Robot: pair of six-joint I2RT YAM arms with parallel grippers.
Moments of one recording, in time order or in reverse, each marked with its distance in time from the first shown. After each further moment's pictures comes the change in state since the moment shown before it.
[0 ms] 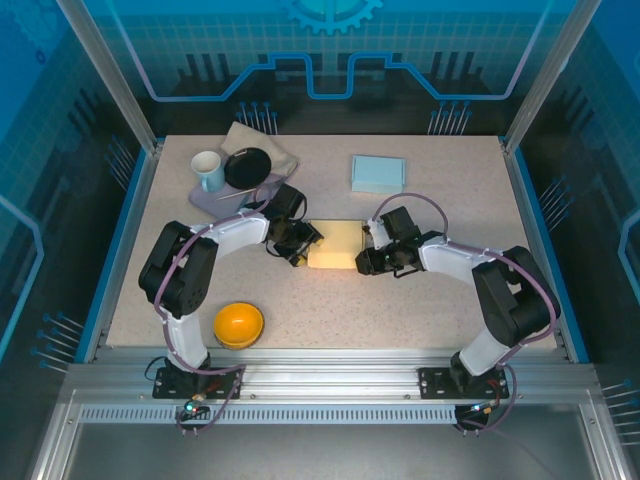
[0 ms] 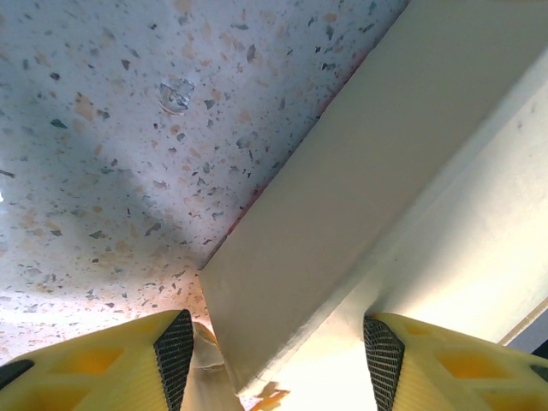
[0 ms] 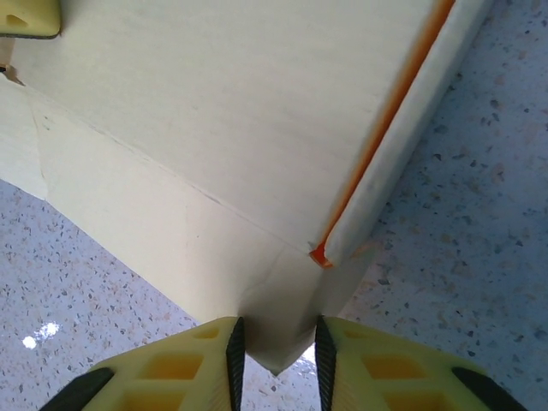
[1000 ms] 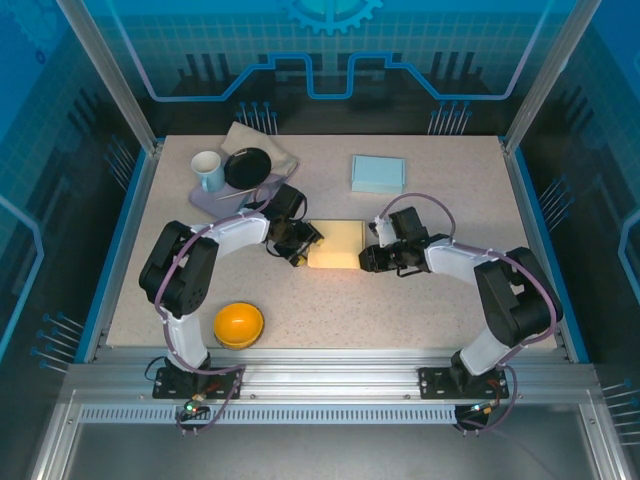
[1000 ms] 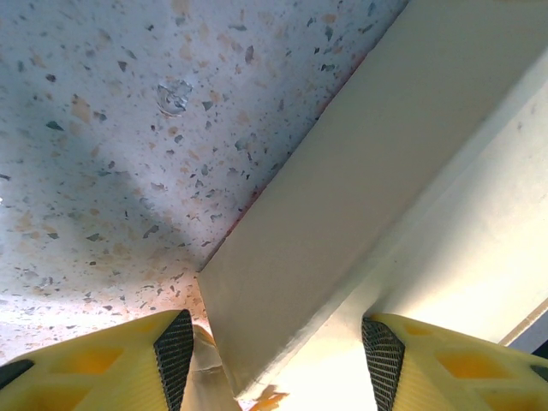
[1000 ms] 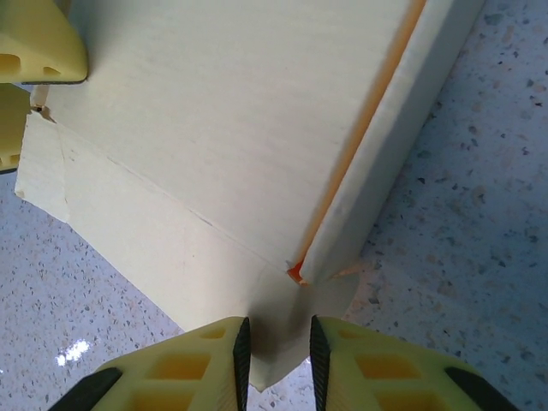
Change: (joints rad) left arm 0.000 0.004 0.000 0.003 0.000 0.000; right arm -0.056 -0.006 -0.048 0.106 -0.085 0.019
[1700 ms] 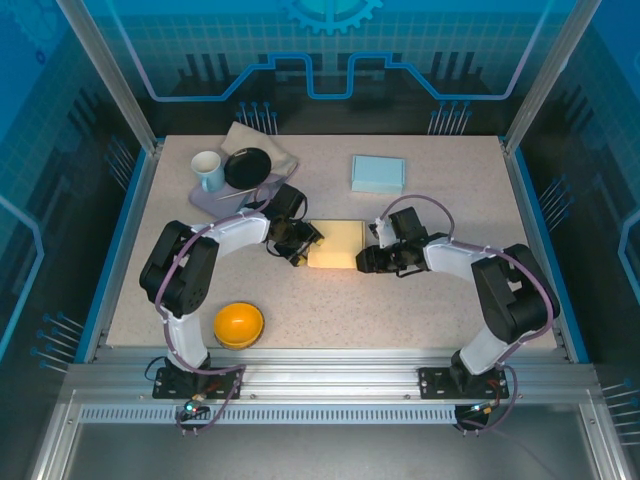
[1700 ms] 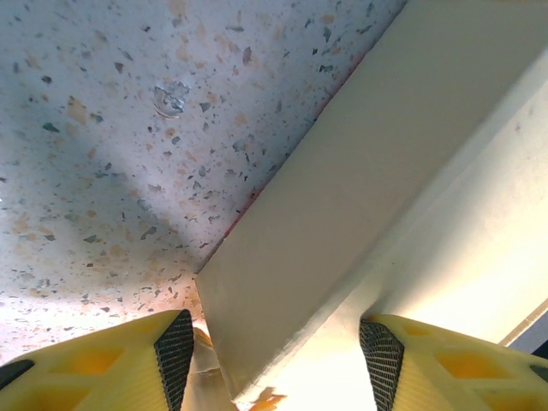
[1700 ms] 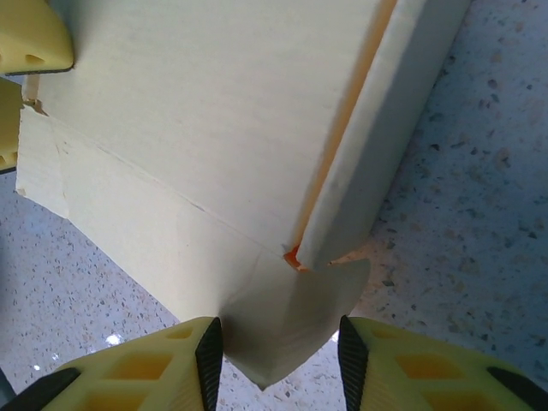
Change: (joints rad) left arm 0.000 0.003 0.004 0.000 0.000 0.000; right arm -0.004 0.028 0.012 -0.032 -0.045 0.066
